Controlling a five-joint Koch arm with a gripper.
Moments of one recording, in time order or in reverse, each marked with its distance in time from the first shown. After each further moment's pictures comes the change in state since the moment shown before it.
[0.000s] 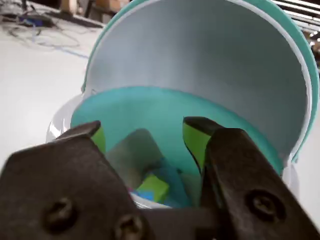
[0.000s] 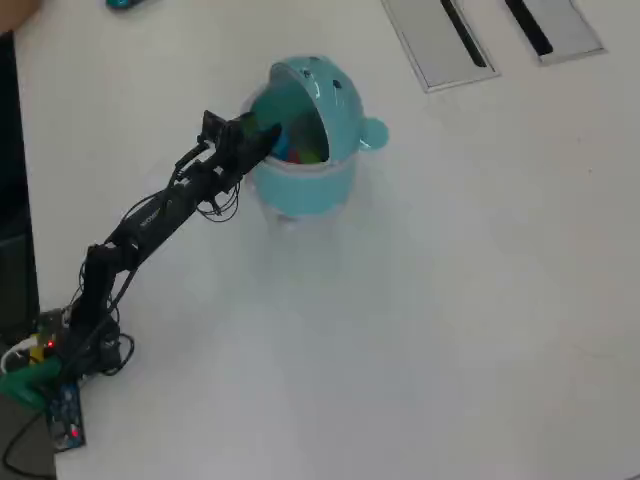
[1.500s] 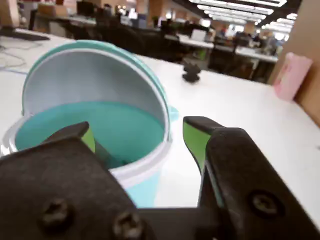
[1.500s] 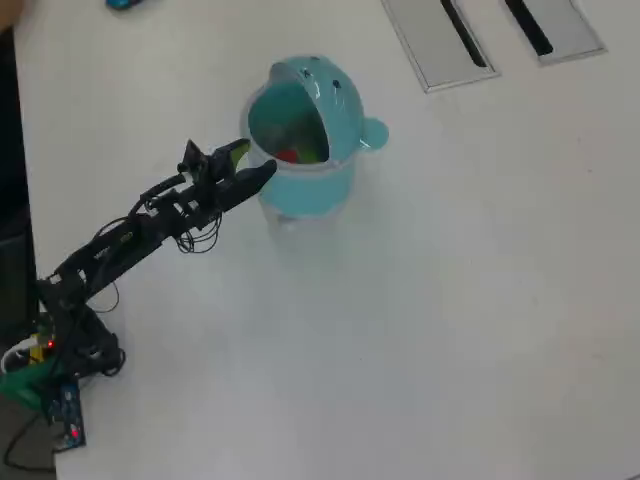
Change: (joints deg) arm 12.7 29.4 23.7 2.7 3.7
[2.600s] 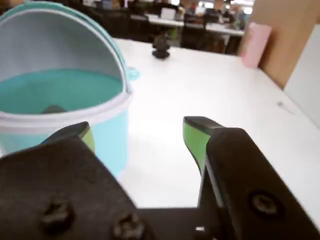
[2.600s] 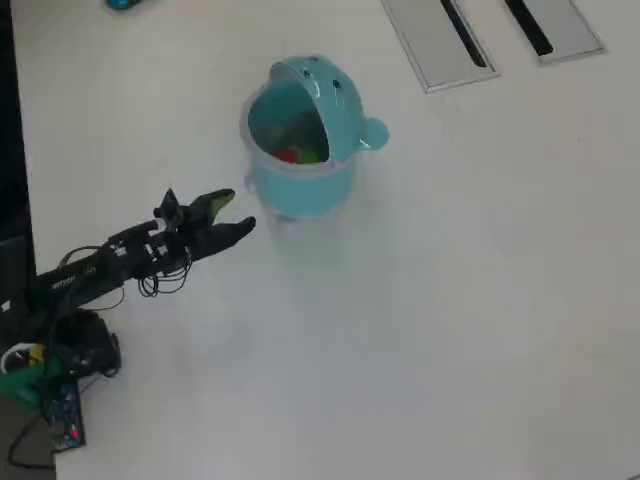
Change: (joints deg) arm 8.8 22.7 29.4 -2.4 3.8
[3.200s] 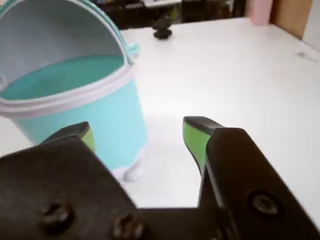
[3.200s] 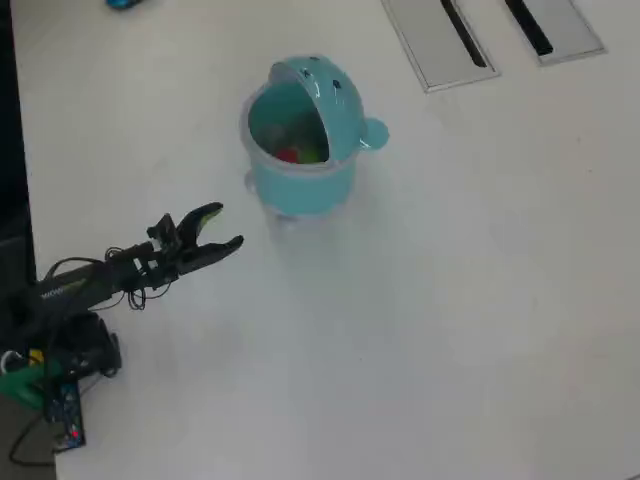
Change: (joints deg) arm -0.7 7.2 13.6 -2.9 13.1
